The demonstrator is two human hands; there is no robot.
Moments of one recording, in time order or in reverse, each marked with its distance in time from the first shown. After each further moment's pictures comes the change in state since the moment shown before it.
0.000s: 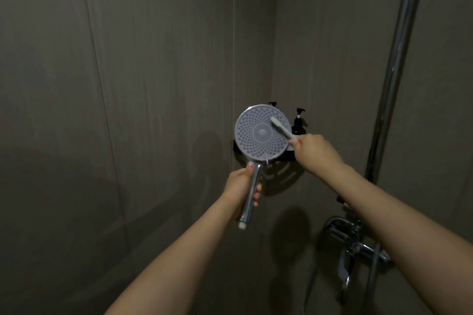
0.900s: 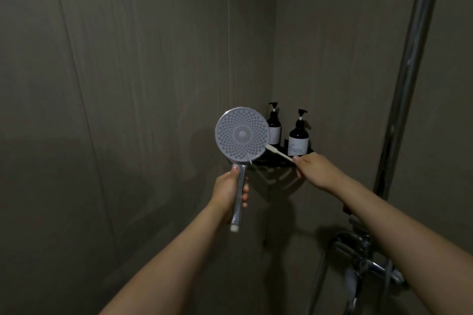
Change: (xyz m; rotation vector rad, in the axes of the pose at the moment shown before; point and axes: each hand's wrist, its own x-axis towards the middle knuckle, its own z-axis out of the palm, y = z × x) left_hand 0.050 -0.008 -0.001 -0.047 0.152 0.012; right_hand 0.046 0.063 0.034 0.238 -0.193 0.023
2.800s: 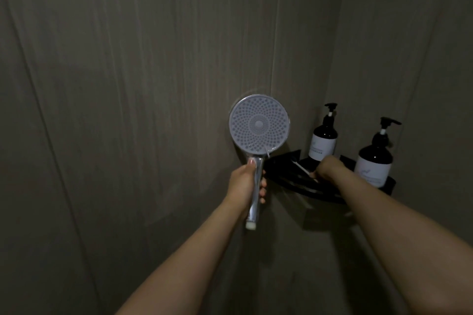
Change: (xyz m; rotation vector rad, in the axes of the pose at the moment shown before) left_hand 0.189 0.008 -0.053 -0.054 0.016 -0.008; right_hand 0.249 0.016 0.096 0.154 0.009 0.514
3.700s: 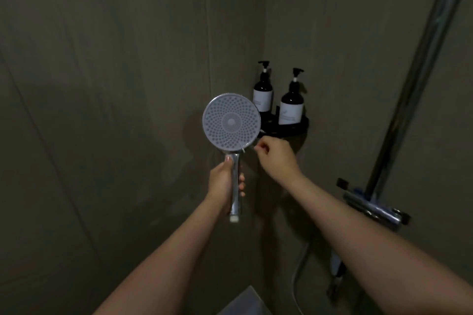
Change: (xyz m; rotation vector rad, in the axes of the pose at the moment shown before) left_hand -0.154 -0.078 0.082 -0.027 0.063 -0.101; right_hand -0.164 0.115 -0.017 -0.017 0.245 -0.707
